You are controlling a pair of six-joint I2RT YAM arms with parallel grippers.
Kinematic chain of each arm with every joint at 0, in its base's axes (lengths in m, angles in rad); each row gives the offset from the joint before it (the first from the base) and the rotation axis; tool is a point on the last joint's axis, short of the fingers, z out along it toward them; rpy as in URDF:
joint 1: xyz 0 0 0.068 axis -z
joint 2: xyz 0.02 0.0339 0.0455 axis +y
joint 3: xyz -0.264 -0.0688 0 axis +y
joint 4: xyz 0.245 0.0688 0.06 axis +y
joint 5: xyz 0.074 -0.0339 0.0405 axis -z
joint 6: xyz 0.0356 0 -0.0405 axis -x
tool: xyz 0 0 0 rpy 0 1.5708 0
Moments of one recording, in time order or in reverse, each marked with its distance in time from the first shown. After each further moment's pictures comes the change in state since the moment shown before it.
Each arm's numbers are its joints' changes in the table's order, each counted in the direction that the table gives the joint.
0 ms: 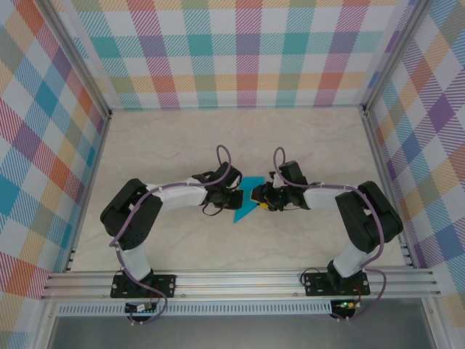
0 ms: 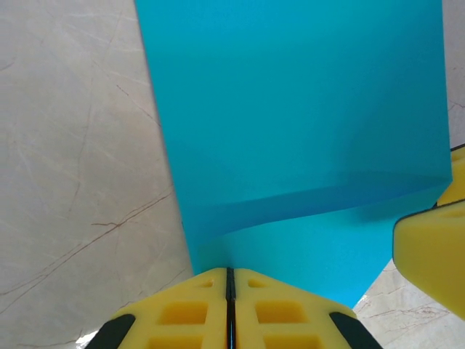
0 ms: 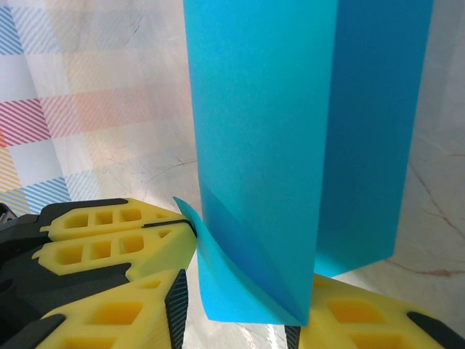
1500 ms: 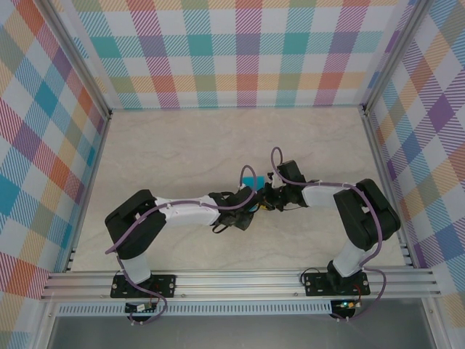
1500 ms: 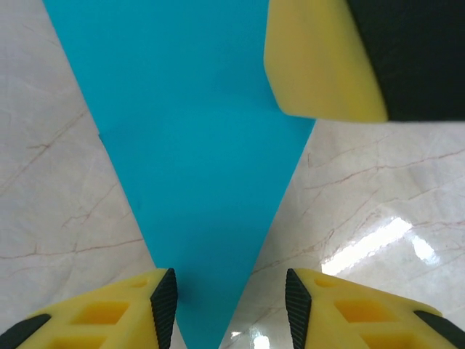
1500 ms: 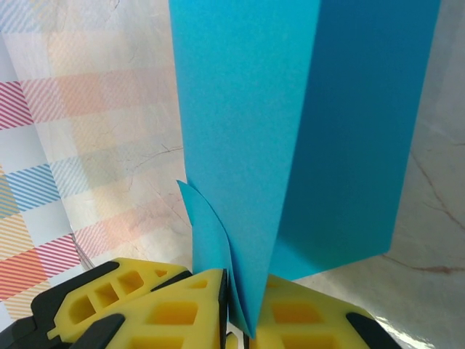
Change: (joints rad) left arm 0.269 -0.023 0.016 0.080 -0.367 -0.111; right arm -0.008 0.024 -0.040 0.080 -0.014 0.049
